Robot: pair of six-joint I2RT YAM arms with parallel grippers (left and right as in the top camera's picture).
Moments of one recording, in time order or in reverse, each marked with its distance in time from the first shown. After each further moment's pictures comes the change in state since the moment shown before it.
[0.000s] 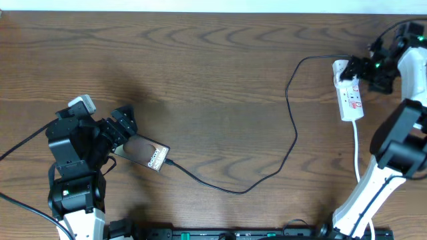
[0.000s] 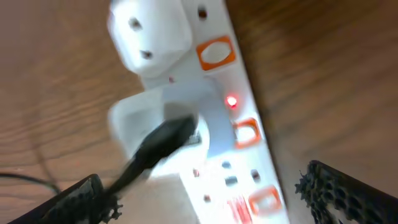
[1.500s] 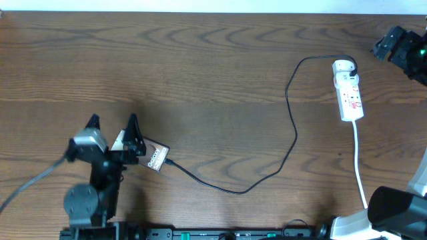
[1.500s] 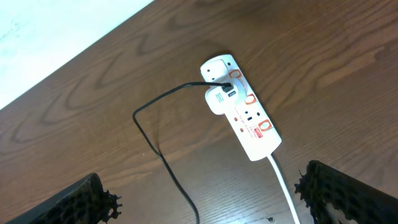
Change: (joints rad) left arm -0.206 -0.555 -0.347 0.463 -0.215 0.235; right arm 0.028 -0.549 0.006 -0.135 0.033 0.264
